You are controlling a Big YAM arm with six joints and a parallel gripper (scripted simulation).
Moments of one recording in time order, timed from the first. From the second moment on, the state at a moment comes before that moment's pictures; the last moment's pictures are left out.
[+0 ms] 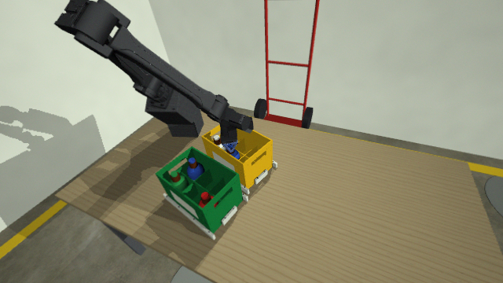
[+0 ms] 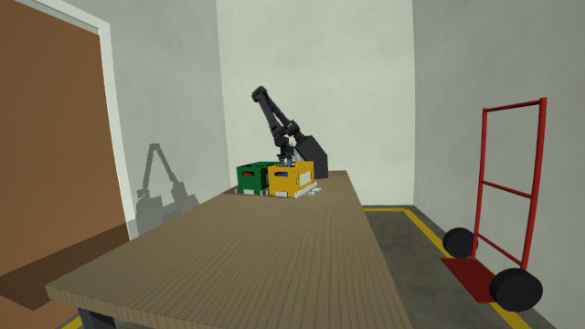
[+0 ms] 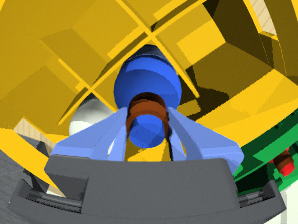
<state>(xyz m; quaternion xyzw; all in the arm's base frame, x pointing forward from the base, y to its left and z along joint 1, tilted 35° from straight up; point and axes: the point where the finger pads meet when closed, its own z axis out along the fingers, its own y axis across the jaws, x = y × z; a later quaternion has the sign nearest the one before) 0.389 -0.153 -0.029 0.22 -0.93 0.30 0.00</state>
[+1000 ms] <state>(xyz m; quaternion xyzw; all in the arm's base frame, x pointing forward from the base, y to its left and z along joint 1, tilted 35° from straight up) 0.389 -0.153 -0.029 0.22 -0.93 0.30 0.00</state>
